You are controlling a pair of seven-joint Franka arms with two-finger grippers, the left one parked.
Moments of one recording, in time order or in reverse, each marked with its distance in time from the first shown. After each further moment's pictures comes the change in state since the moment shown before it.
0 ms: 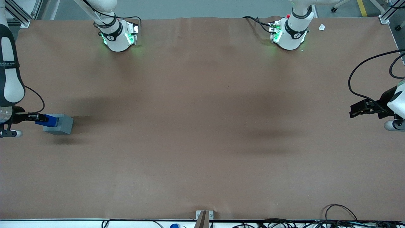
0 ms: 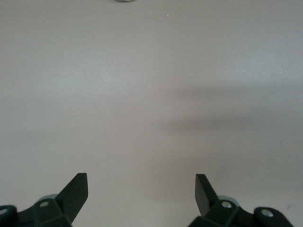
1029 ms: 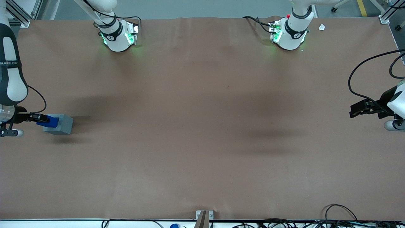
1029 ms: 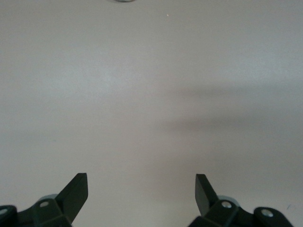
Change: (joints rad) arm 0.000 -0.012 -0.001 -0.036 0.007 0.063 0.000
